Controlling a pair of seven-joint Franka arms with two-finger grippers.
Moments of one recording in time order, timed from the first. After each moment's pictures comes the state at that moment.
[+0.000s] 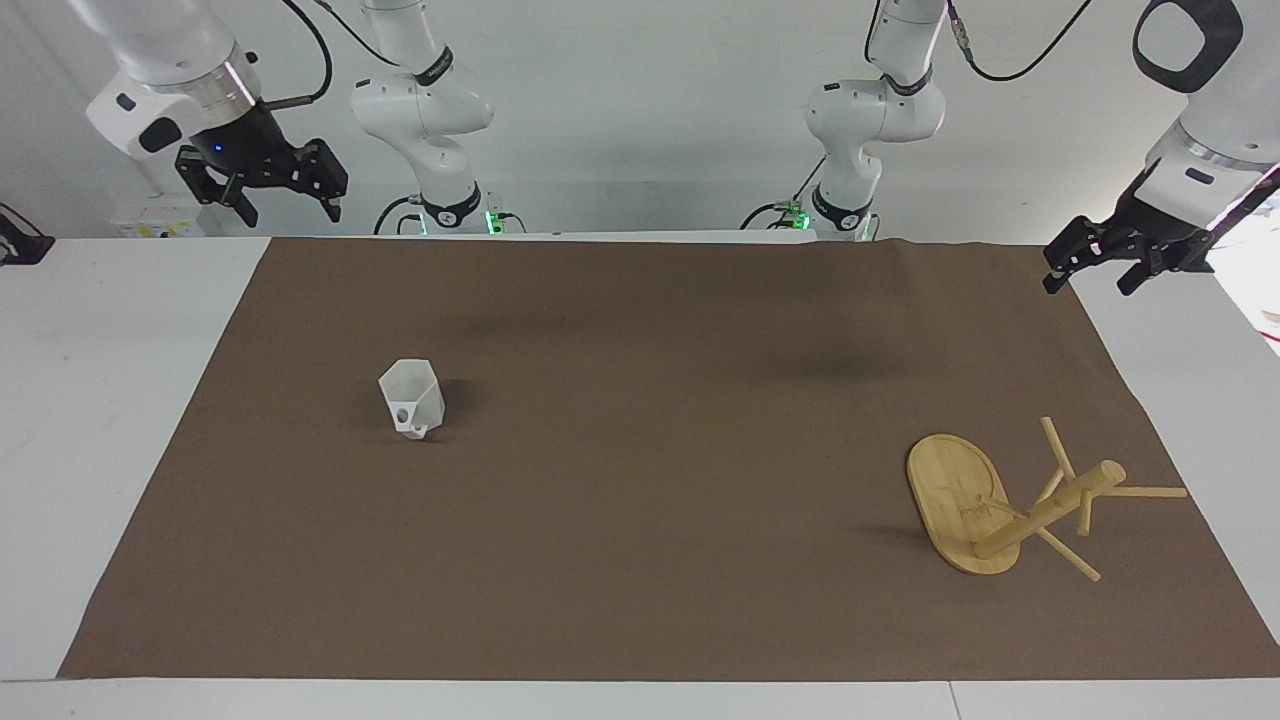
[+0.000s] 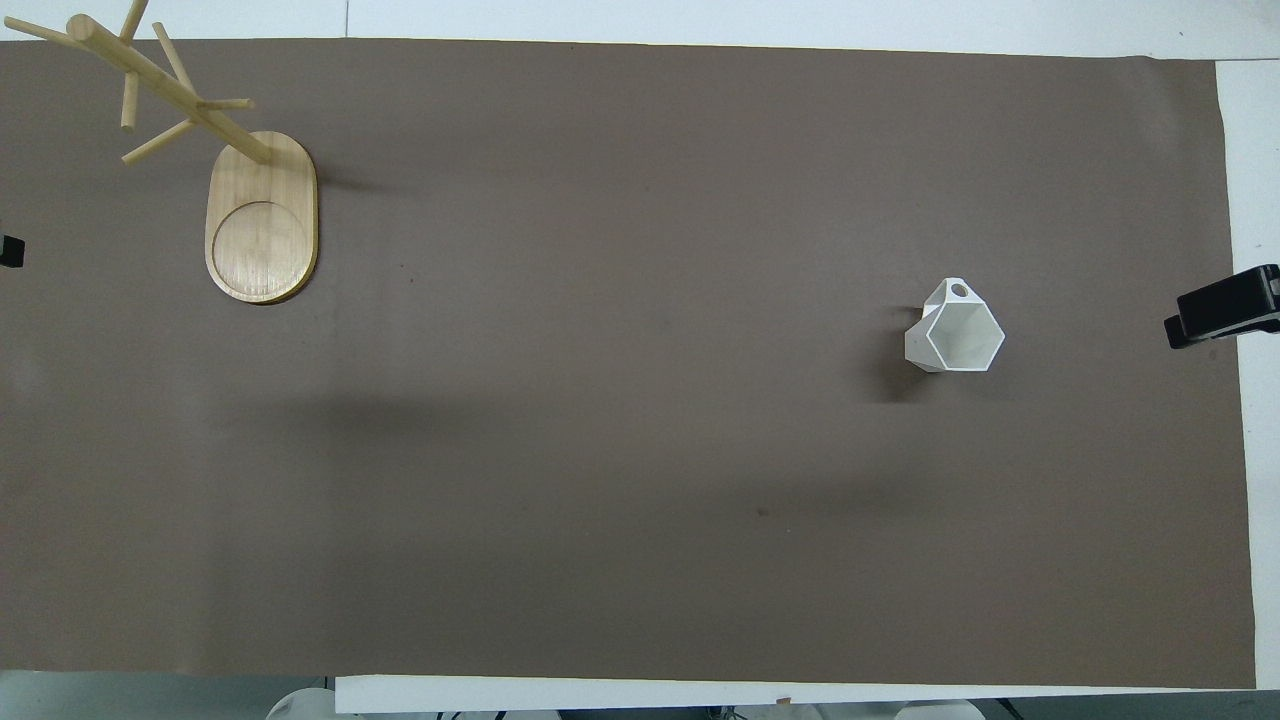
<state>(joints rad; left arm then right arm) -0.12 0.01 0.16 -1.56 -0.02 1.57 0.16 0.10 -0.03 -0.12 -1.46 -0.02 1.30 -0.10</state>
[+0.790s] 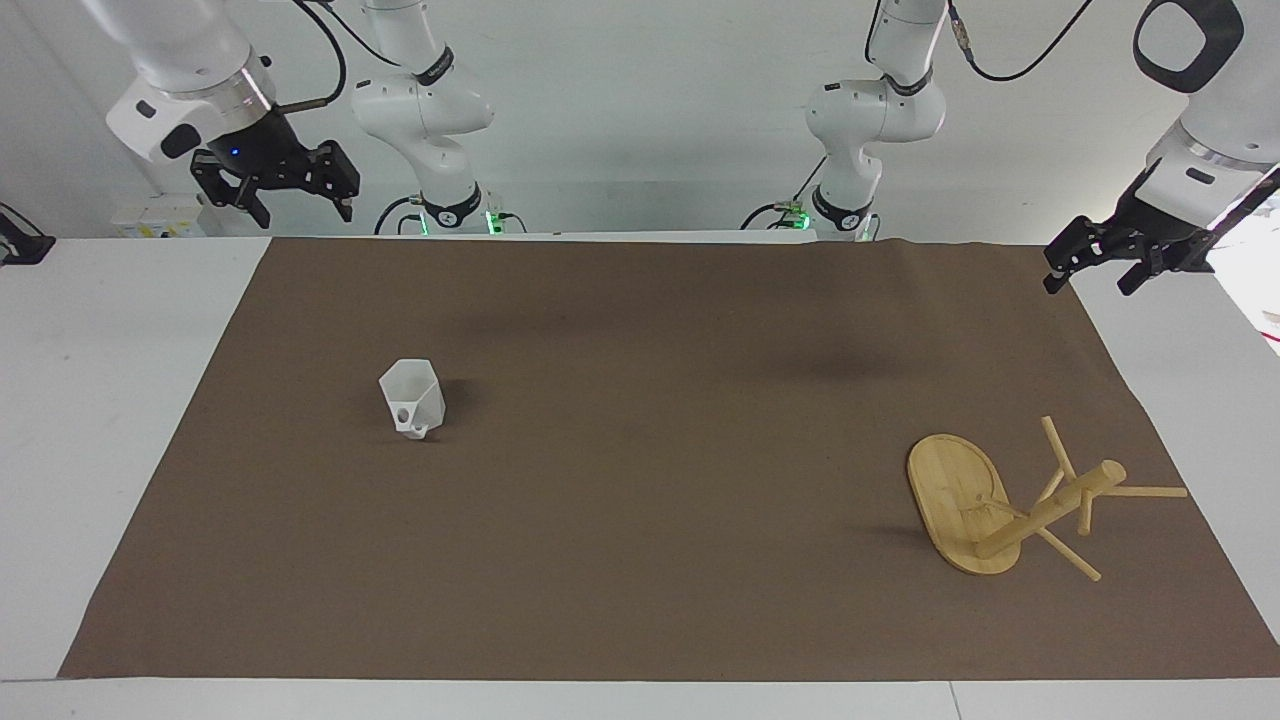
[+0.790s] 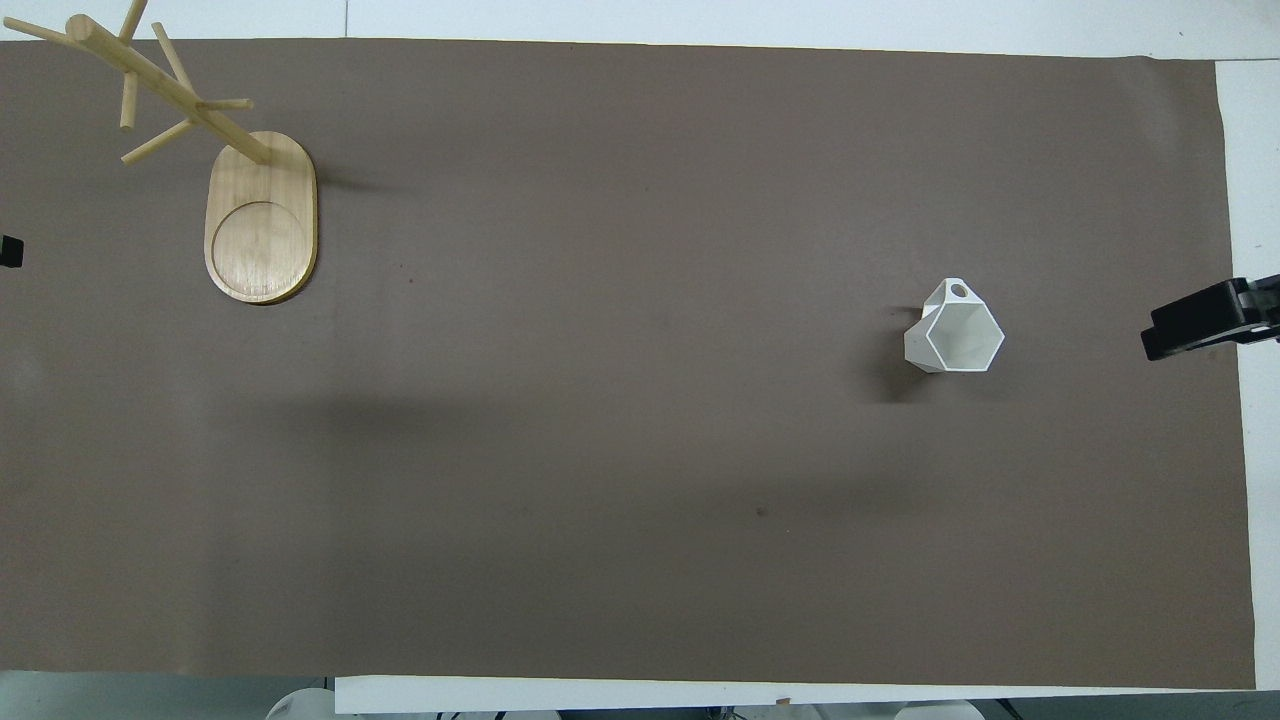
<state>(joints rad) -0.12 0.01 0.16 -1.56 -0.02 1.57 0.16 0.13 -0.04 -0.12 -1.50 -0.02 1.31 -0.18</state>
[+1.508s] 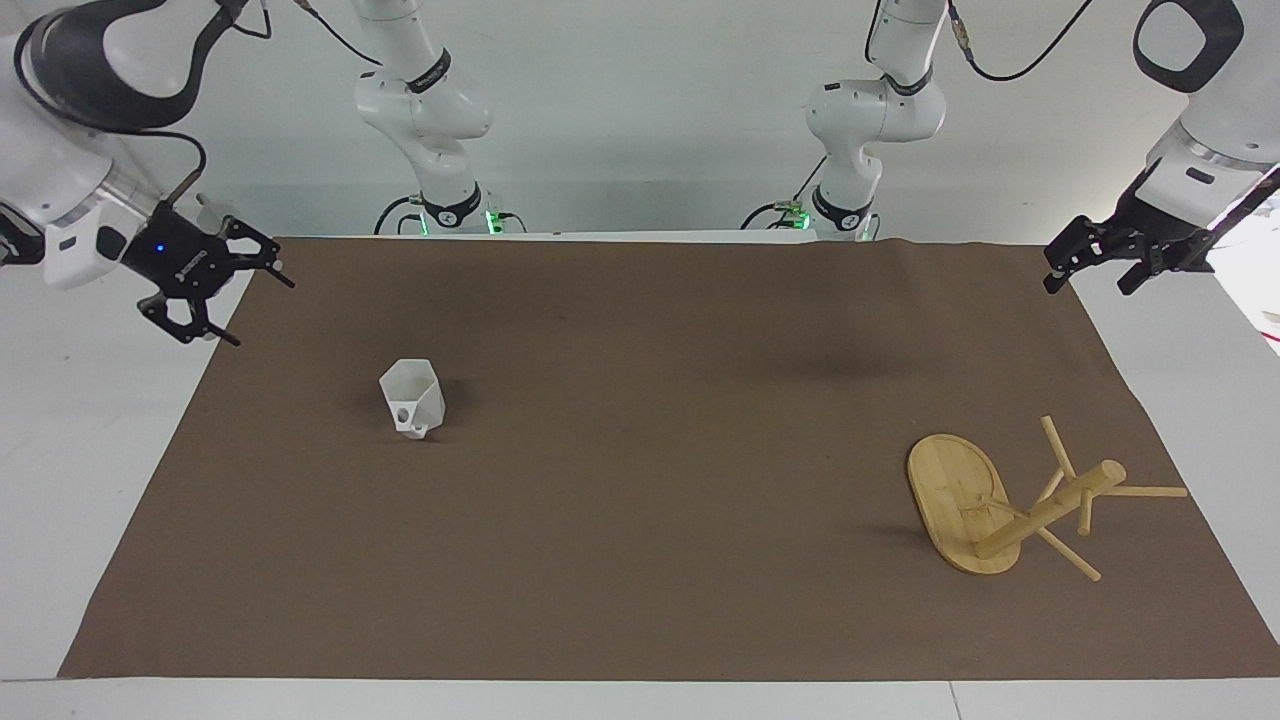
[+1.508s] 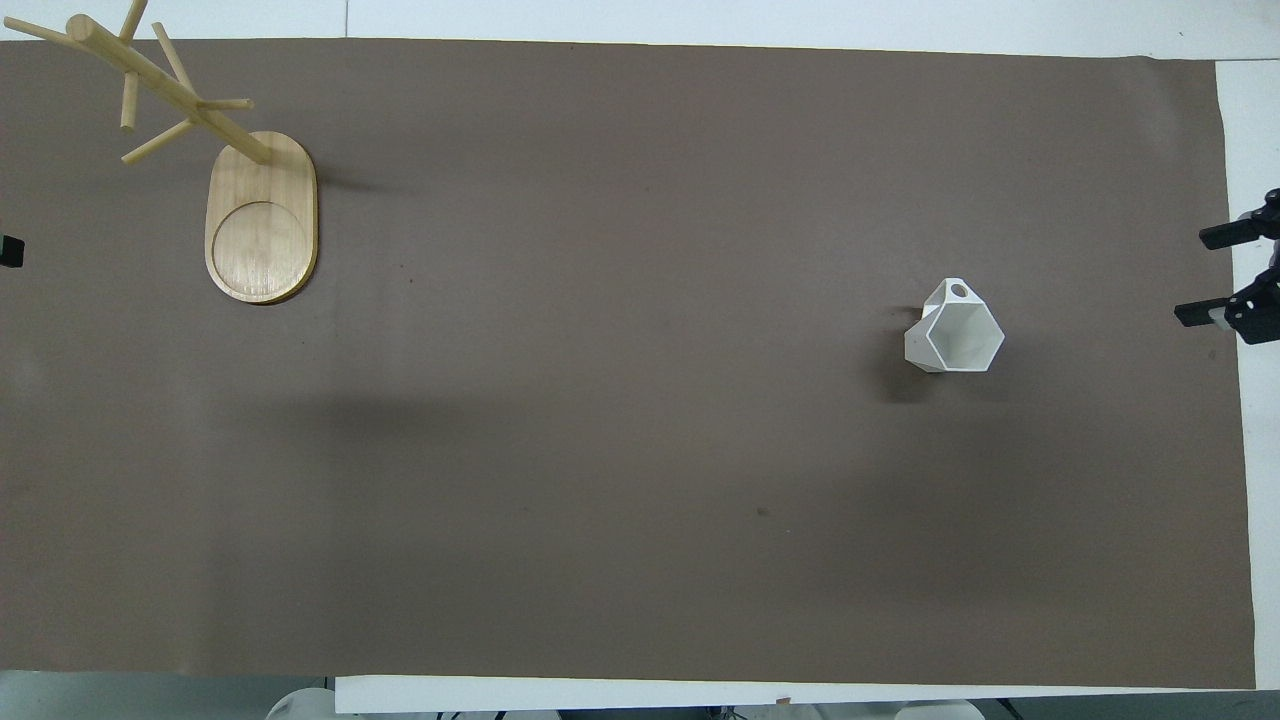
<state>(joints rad) -0.12 0.01 0.16 -1.56 -0.02 1.57 0.16 -0.26 0.17 -0.14 -1.65 0.51 1.57 -1.45</state>
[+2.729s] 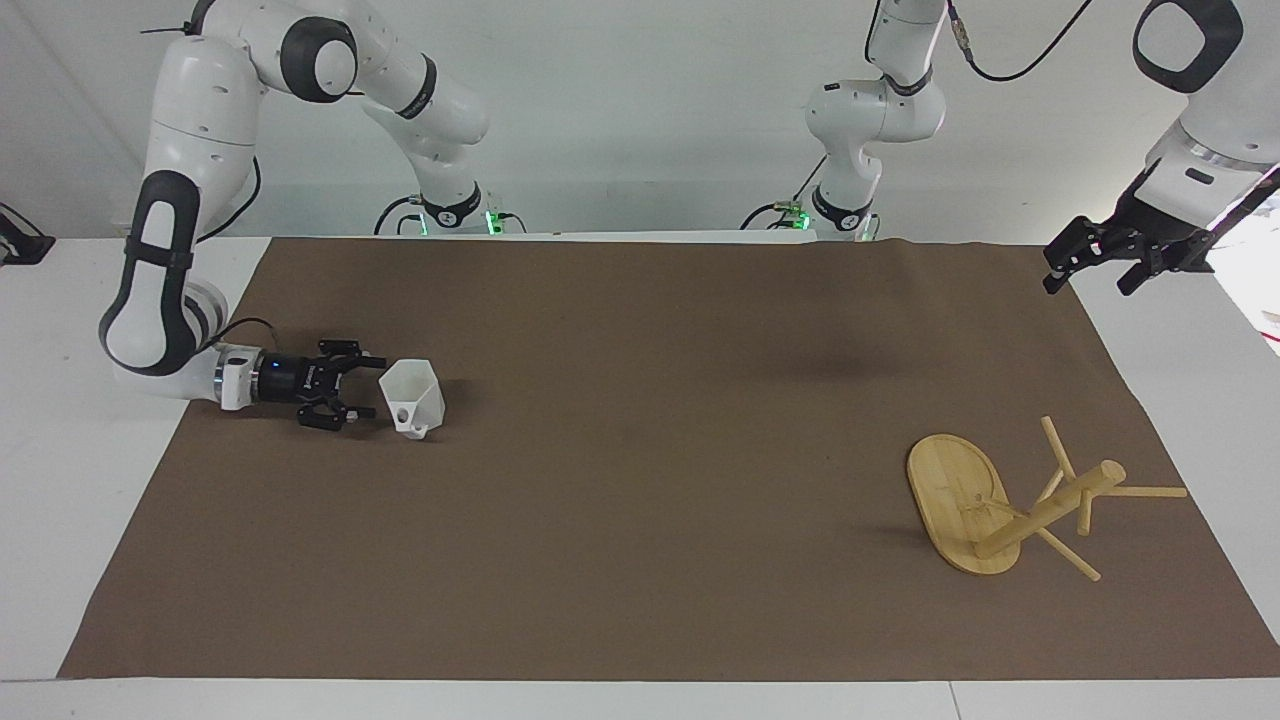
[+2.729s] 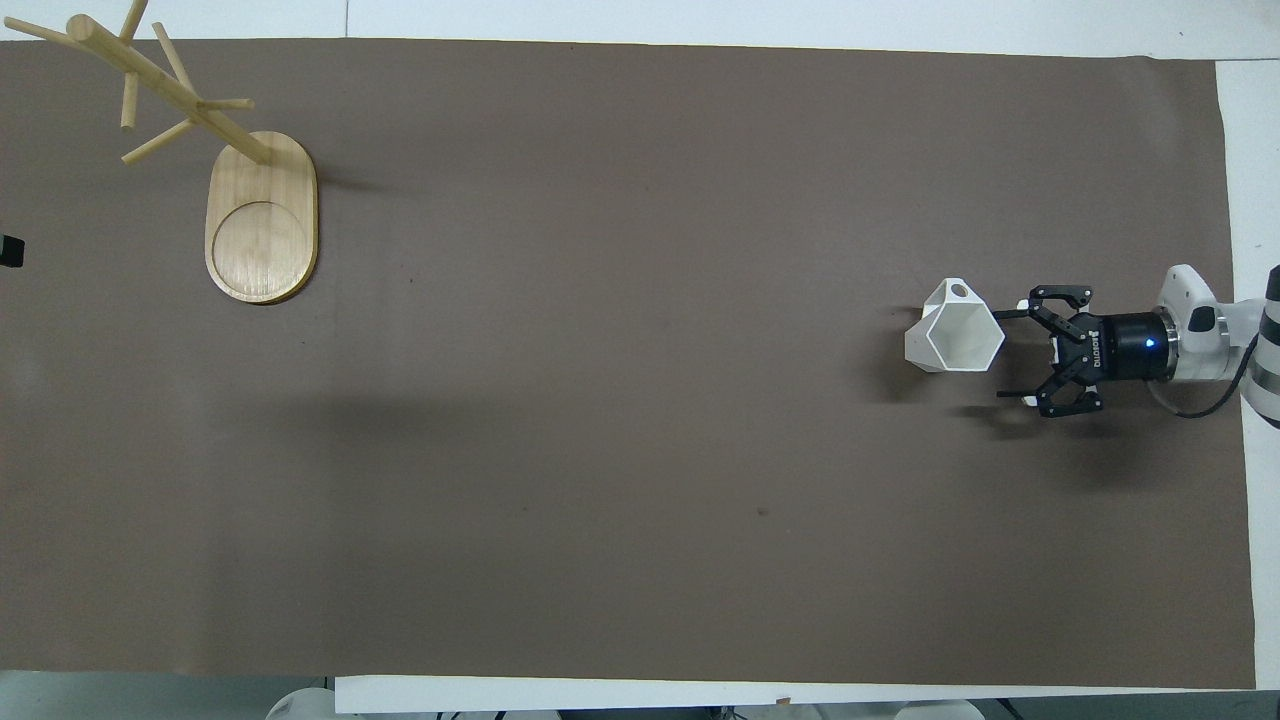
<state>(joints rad) -0.12 0.01 0.16 -1.56 -0.02 1.57 0.16 -0.38 0.54 -0.12 -1.95 1.05 1.46 -2.60</state>
